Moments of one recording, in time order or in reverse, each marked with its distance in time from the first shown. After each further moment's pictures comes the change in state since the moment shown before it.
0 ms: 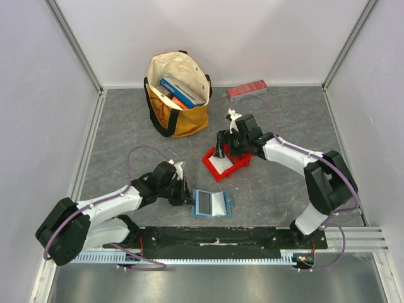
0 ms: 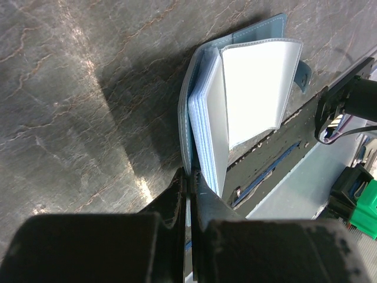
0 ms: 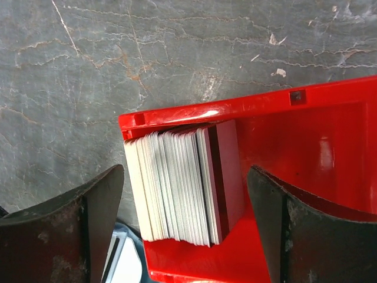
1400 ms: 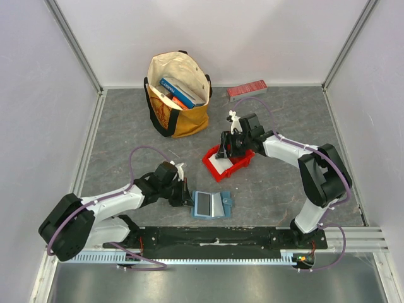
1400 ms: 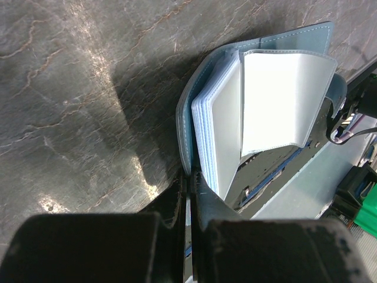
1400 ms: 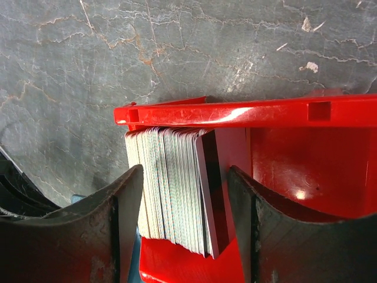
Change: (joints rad) left arm 0.000 0.048 0.005 -0.004 0.000 0.012; right arm -0.076 0.101 0.011 0.023 -0.230 -0.027
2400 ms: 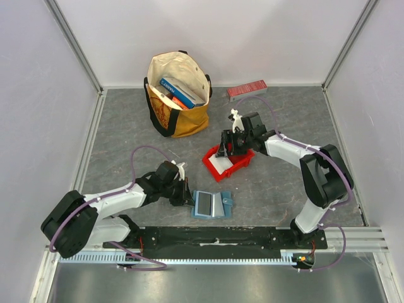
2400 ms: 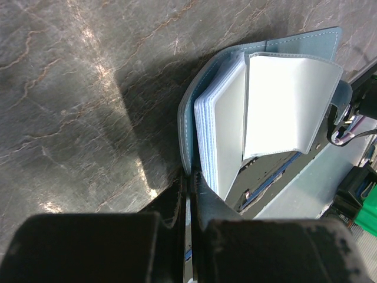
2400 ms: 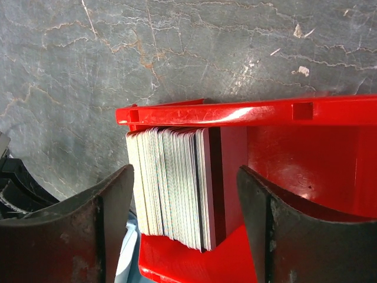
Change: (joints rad) left arm 0.000 0.033 0.010 0.020 0.003 0.004; right arm -0.020 -0.016 0.000 0.000 -0.014 -0.001
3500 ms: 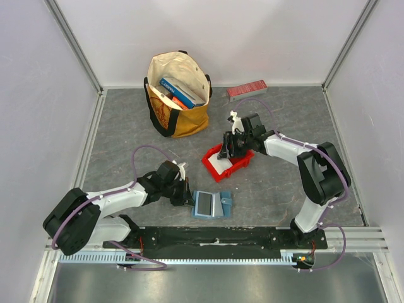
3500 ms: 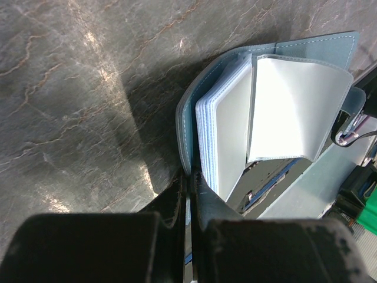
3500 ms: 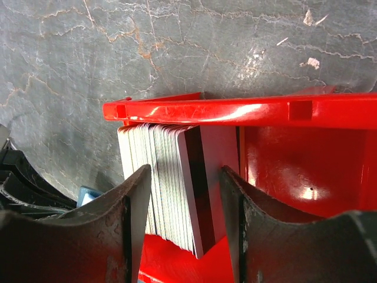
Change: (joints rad) left arm 0.000 0.028 0.005 0.009 0.003 0.009; right arm -0.006 0.039 0.000 -0.002 -0.048 -0.016
